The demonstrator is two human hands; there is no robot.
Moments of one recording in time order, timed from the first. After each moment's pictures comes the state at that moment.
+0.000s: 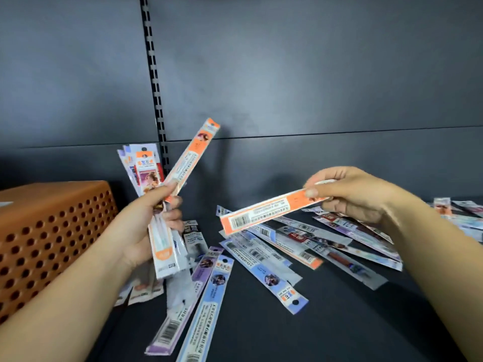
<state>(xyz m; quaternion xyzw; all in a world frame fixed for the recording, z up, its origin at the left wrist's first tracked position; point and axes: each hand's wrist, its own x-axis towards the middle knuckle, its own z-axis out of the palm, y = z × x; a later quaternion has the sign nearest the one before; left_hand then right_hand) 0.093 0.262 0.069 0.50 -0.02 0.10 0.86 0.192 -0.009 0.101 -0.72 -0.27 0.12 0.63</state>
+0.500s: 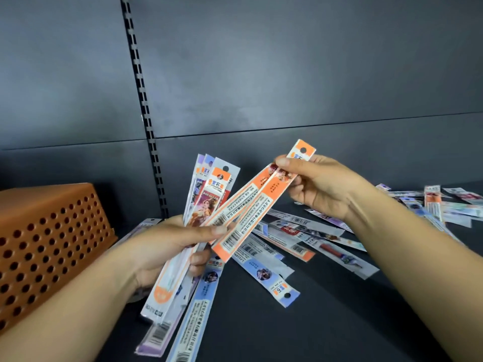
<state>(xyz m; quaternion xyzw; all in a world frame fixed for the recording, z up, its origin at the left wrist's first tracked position) 0.081 0.226 0.057 0.70 -0.08 -0.09 0.70 0.183 0.018 0.099 -0.57 -0.23 0.15 0.77</state>
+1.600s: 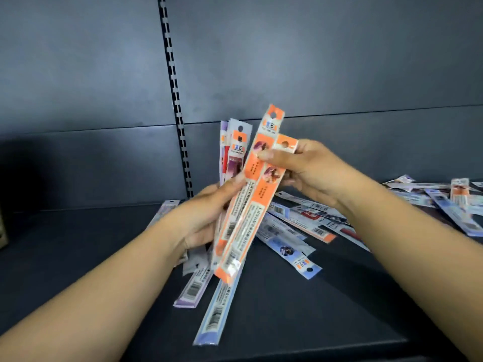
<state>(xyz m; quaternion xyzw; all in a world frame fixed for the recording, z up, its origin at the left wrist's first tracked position) 0.082 0.214 0.063 0.66 -0.10 -0.02 0.74 0.147 0.055 0.100 -0.64 -0.40 0.11 0.65</state>
